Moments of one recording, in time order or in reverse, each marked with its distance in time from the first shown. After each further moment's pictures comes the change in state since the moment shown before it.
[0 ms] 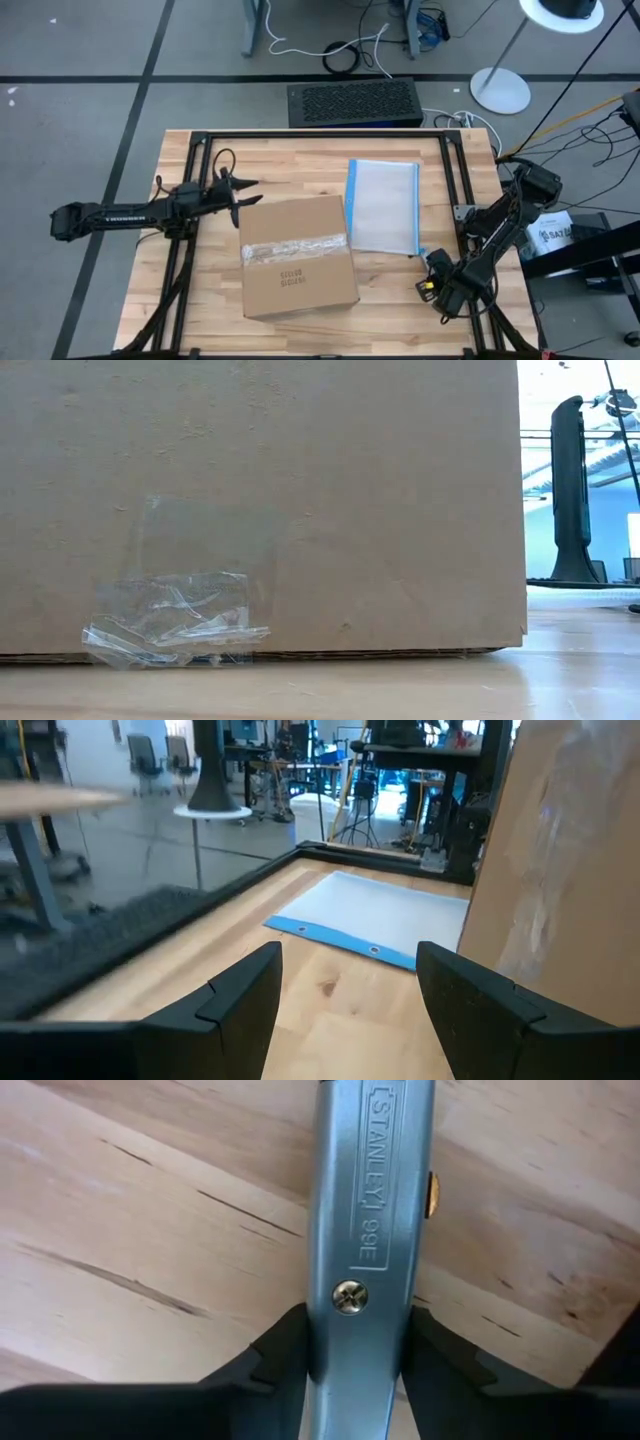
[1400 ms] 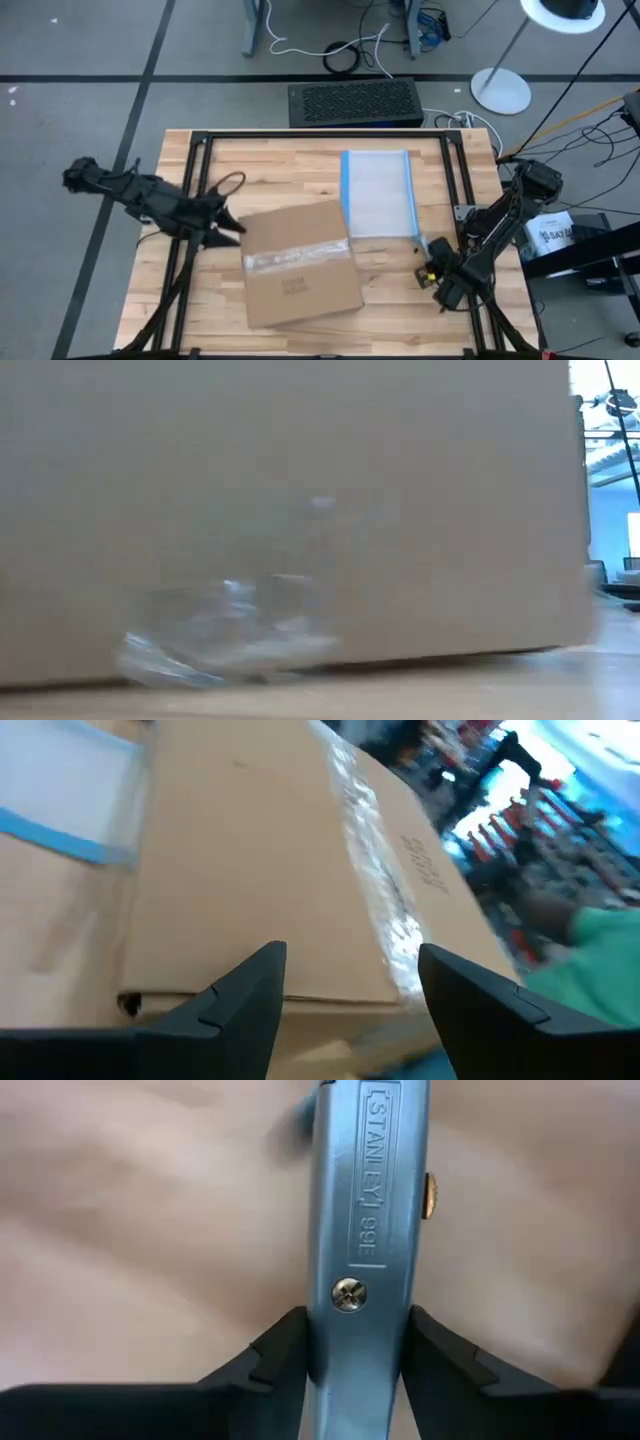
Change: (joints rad) left arm -0.625 0.223 0.735 -0.858 0.111 -0.620; right arm -0.016 -0.087 0.000 -0.140 0.191 0.004
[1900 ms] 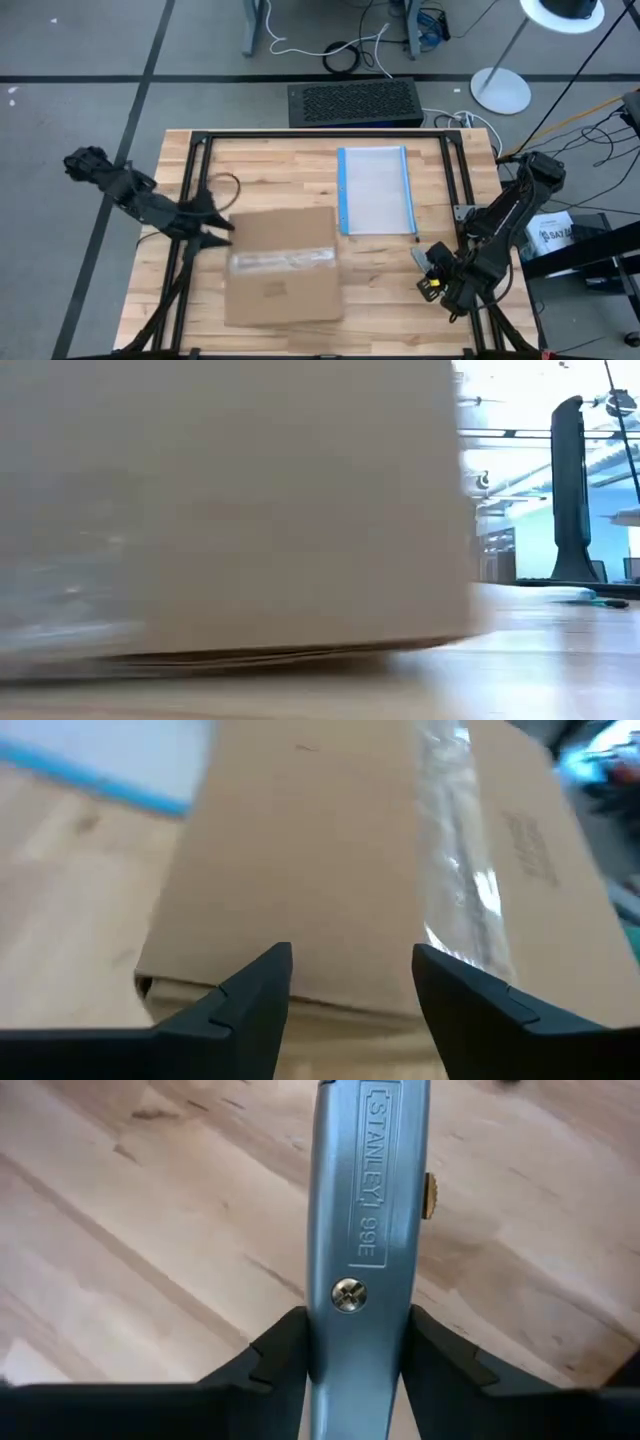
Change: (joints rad) left arm -0.132 0.101 0.315 -0.499 -0.275 0.013; right arm 0.000 -0.099 0.156 -0.066 0.019 -0.174
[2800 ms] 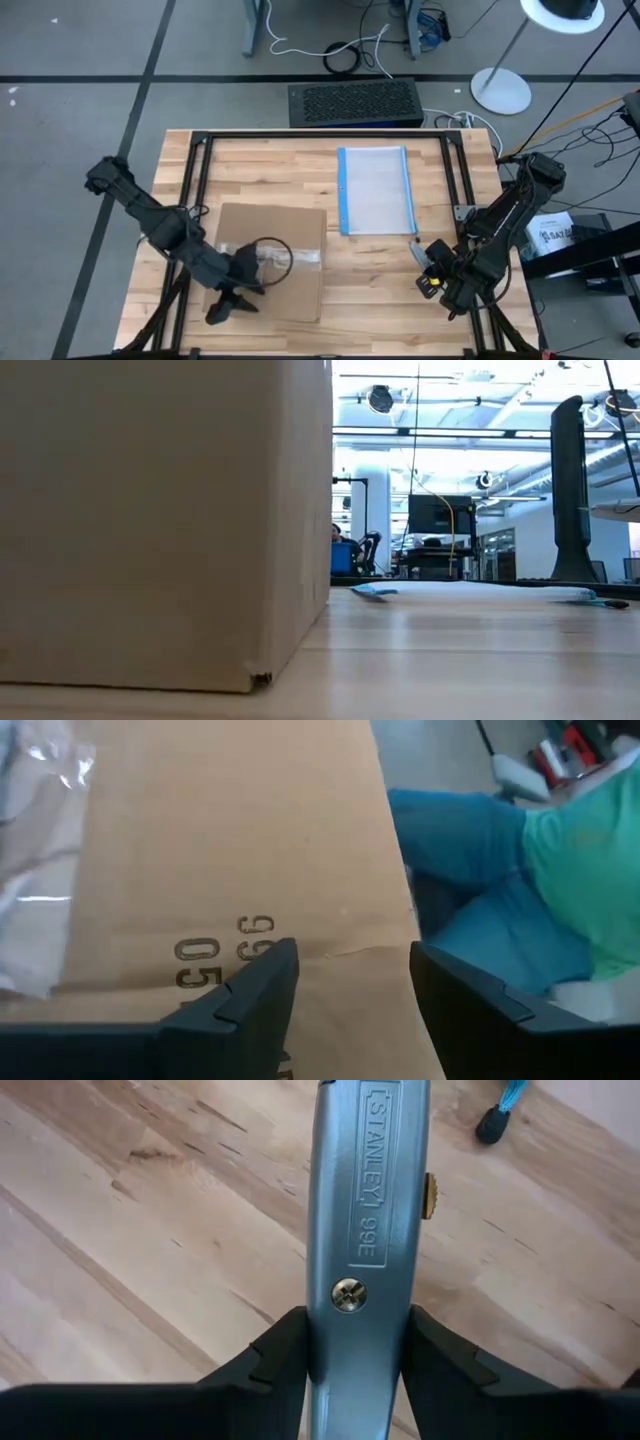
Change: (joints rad) left arm -0.075 0.585 0.221 0.250 0.270 0.114; right arm -0.009 0.007 0.000 -0.035 0.073 -0.039
